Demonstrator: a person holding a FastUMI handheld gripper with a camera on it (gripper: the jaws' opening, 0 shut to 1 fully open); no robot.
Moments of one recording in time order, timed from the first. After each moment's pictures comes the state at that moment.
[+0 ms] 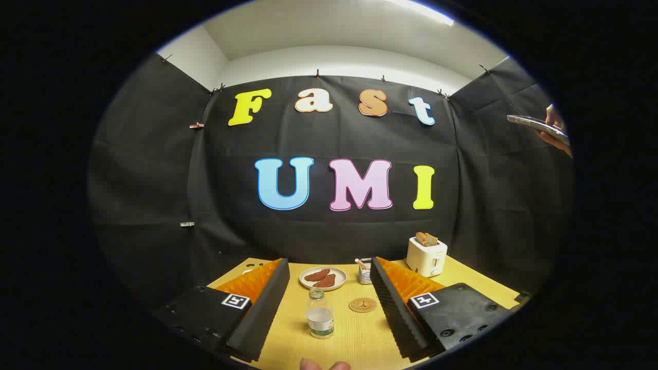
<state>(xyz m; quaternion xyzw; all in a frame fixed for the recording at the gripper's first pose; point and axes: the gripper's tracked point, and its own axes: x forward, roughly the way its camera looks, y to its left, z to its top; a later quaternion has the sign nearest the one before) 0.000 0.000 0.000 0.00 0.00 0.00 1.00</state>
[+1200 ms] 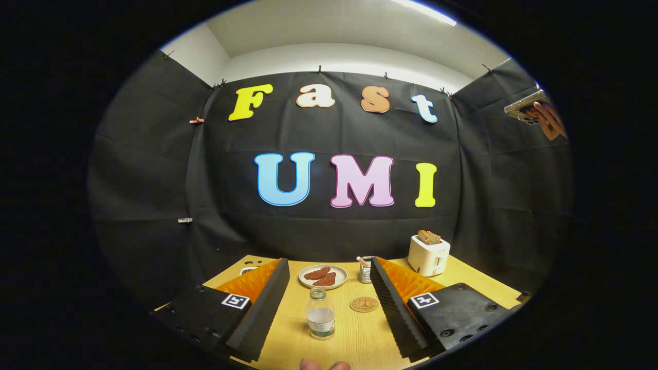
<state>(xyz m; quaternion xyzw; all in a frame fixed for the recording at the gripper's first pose) 0.010 0.006 -0.017 0.00 0.01 0.00 1.00</state>
